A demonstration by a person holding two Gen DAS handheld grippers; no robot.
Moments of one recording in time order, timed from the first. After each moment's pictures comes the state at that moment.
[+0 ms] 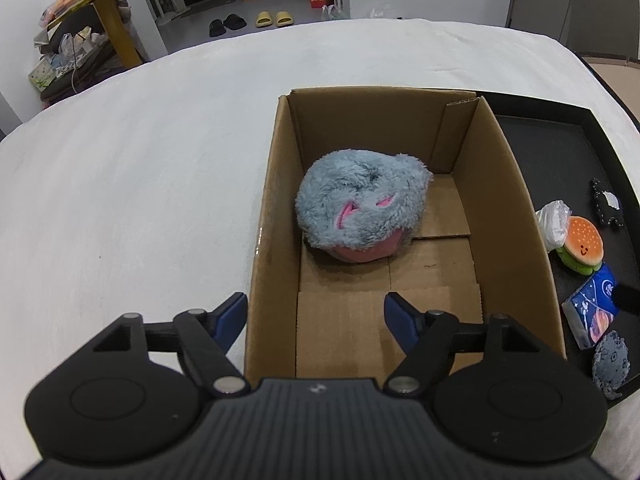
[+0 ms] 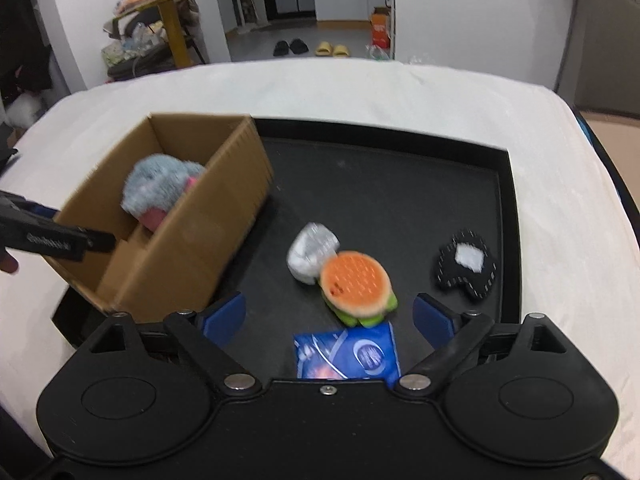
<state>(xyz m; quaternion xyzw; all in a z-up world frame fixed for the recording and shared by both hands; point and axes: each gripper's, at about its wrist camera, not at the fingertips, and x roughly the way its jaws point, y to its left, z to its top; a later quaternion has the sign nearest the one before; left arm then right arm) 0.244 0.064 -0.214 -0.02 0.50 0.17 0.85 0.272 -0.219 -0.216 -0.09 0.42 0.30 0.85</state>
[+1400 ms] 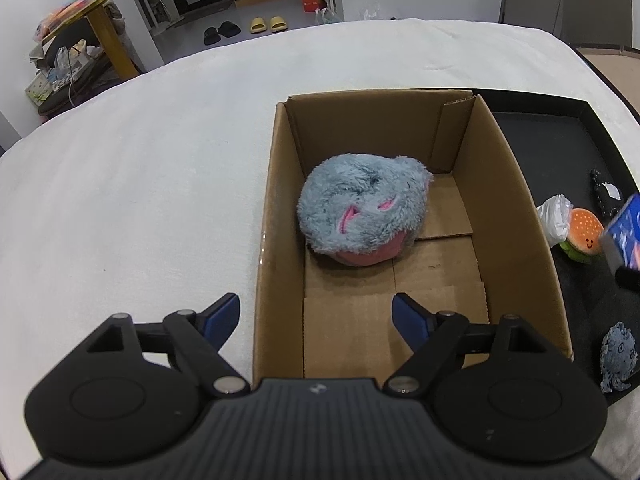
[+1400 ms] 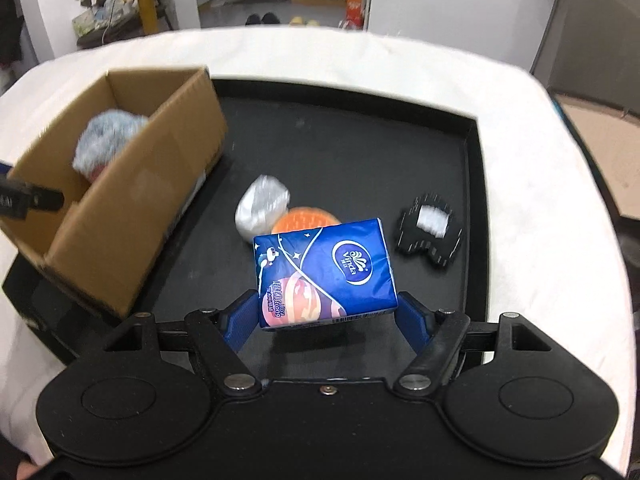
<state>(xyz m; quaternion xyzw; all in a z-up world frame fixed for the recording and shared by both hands) 0.245 0.062 -0.214 0.00 0.50 0.16 0.85 0.275 -0.223 -0.231 -0.14 0.44 0.25 0.85</state>
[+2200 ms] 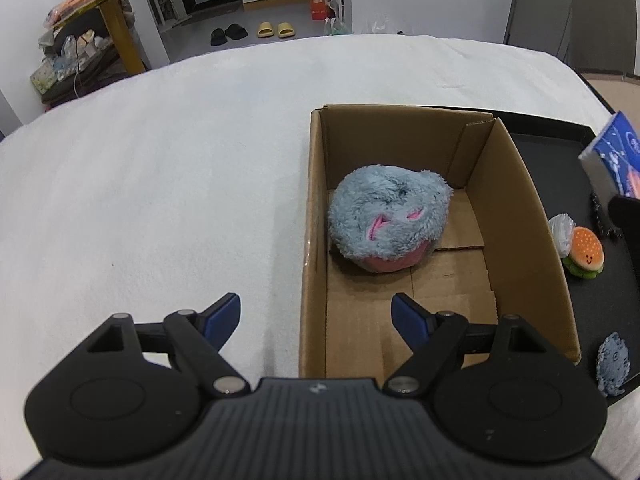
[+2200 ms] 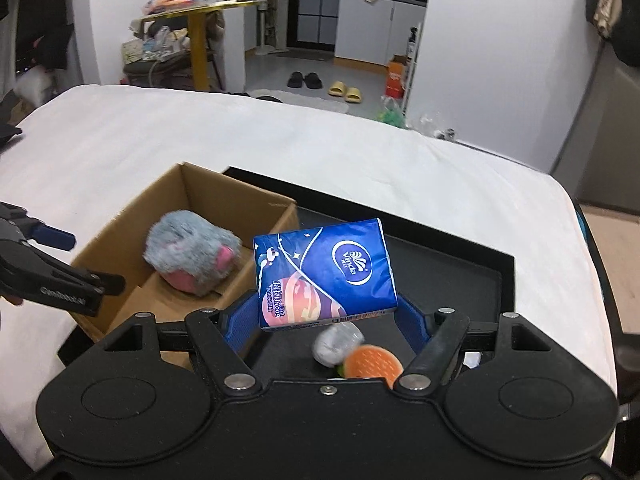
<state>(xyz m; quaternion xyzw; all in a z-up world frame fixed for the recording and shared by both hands) 0.233 0.086 -0.206 -0.03 0.49 0.16 0.86 0.270 -0.158 -0.162 -0.16 0.35 0.31 0.87</state>
